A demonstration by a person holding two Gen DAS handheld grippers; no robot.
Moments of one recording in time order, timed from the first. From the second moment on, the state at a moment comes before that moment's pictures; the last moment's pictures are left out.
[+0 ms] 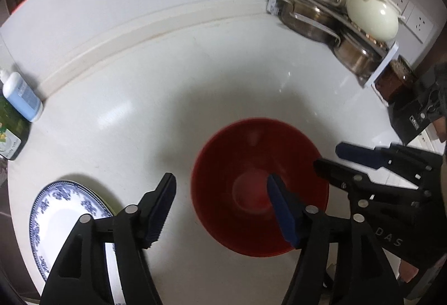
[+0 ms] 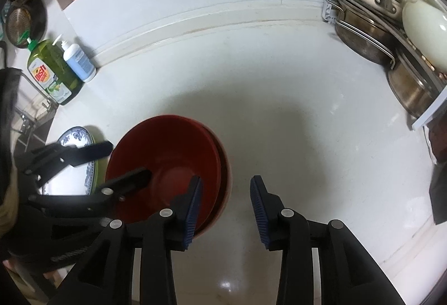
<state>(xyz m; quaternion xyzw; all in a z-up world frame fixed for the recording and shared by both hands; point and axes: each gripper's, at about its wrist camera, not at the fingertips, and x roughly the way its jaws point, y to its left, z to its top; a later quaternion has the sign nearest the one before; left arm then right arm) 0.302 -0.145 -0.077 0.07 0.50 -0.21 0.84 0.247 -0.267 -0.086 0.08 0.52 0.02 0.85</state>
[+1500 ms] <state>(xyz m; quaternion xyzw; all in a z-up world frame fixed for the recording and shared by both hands) 0.320 -0.142 -0.135 0.06 0.57 -0.19 0.80 0.251 -0.269 -0.118 0.17 0.54 -0.01 0.82</state>
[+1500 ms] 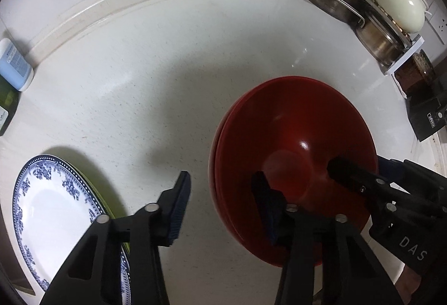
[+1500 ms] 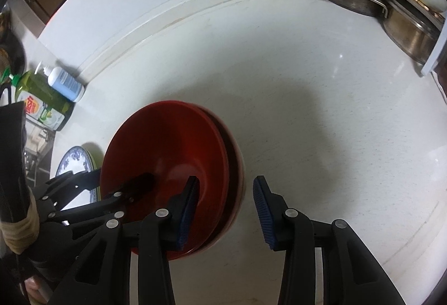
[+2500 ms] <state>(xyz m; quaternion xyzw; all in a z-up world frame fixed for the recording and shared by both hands) 0.311 -0.119 -0.115 0.01 0.57 -0.18 0.80 0.253 -0.266 -0.107 0.19 0.55 -0.03 0.81</state>
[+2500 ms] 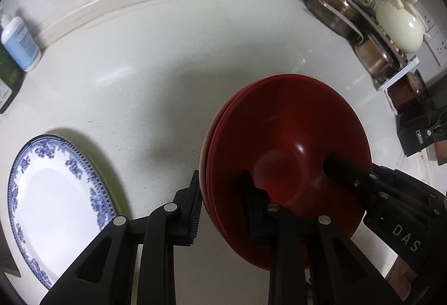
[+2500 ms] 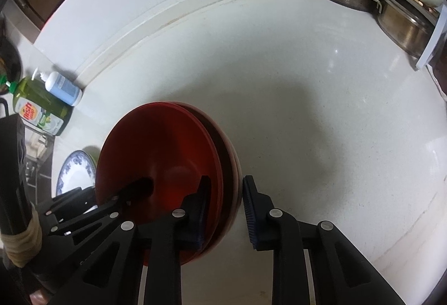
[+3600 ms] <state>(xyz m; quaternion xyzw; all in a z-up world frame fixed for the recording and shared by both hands) 0.255 0.052 -0.064 -0.09 0.53 0.01 0.85 0.267 -0.116 -0.046 0.09 0.53 0.17 0.83</state>
